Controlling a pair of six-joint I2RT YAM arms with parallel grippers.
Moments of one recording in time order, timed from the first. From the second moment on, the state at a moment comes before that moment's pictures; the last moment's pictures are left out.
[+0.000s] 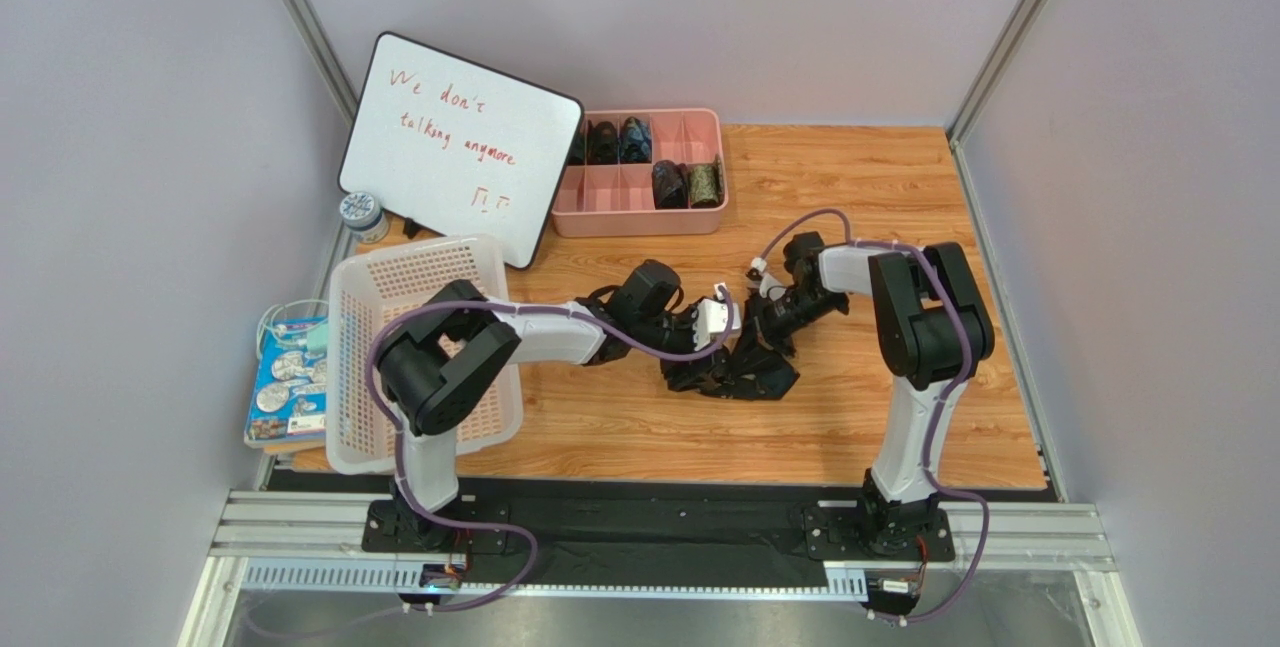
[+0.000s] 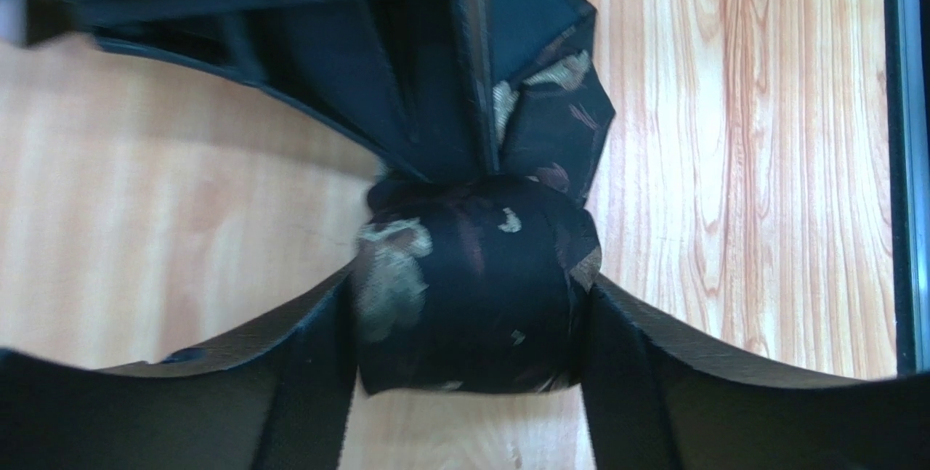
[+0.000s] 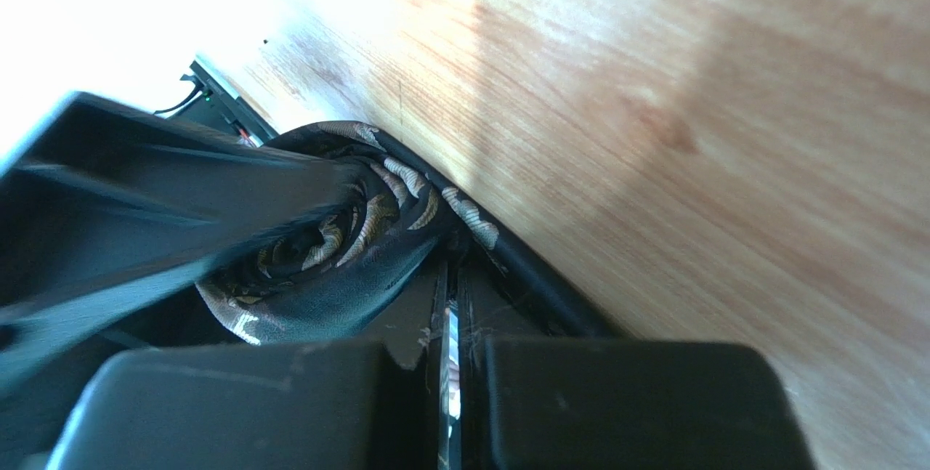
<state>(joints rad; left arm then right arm) -0.85 1.88 1.01 0.17 0.60 0.38 0.20 1.98 1.08 -0.70 -0.83 0.22</state>
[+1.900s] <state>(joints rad) -0.87 1.98 1.27 -0.26 0.50 0.54 0.18 2.08 1.33 -1.06 -0.68 0.02</state>
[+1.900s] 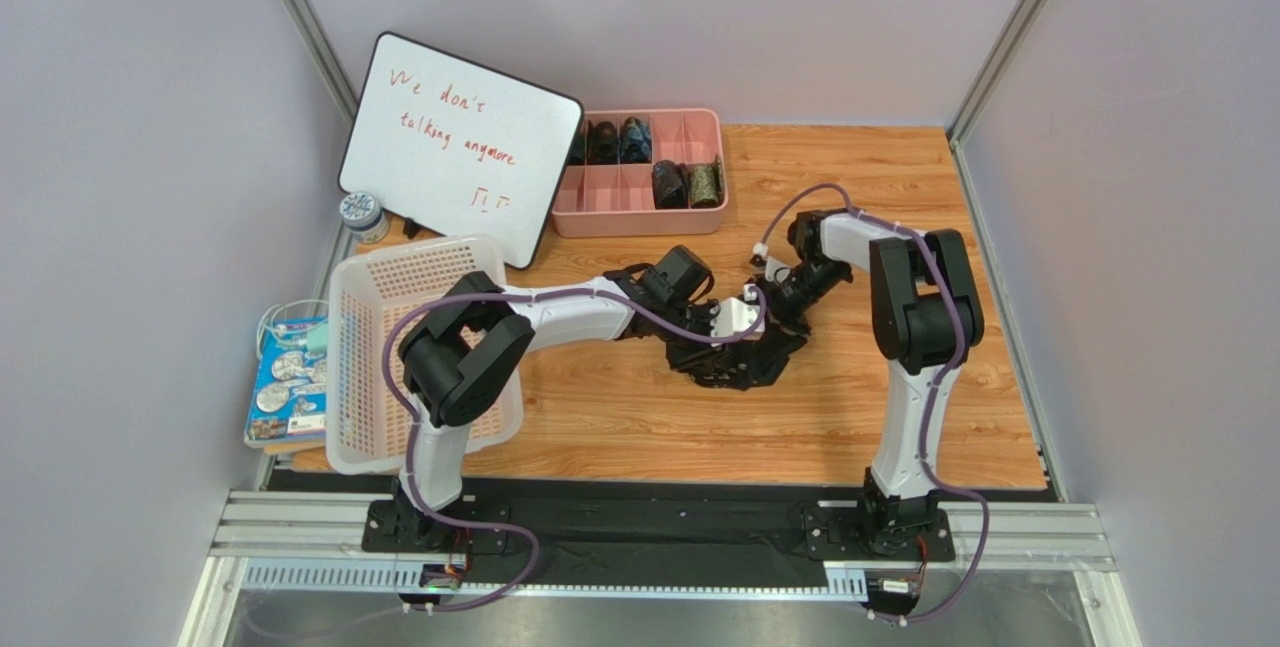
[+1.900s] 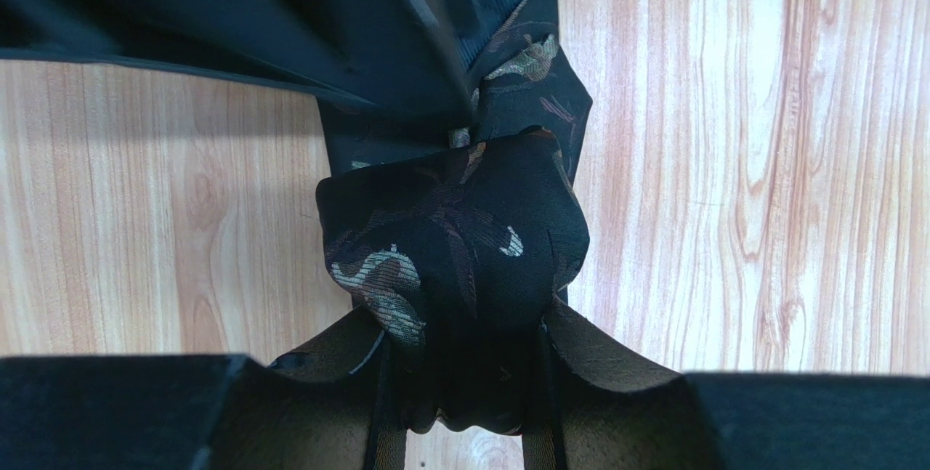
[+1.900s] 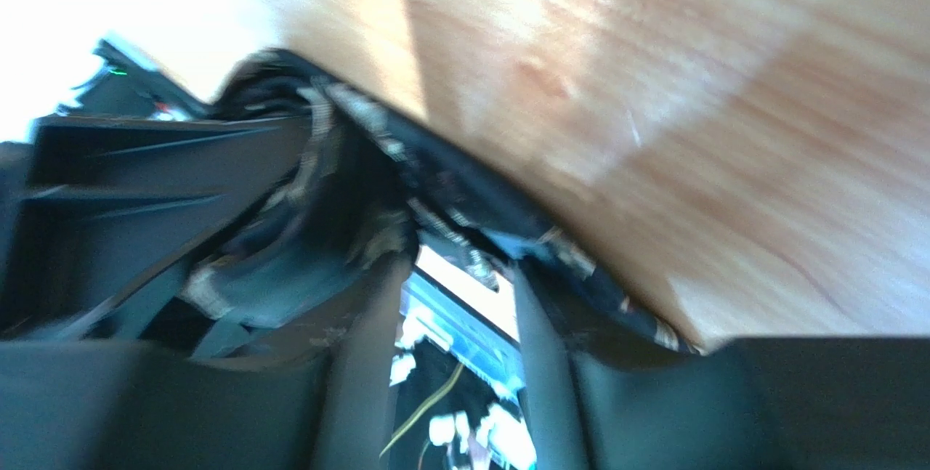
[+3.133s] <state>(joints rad) -0.88 2.02 1.35 -0.33 0.52 0.53 0.19 1.91 1.14 -0.81 -0.96 0.08</state>
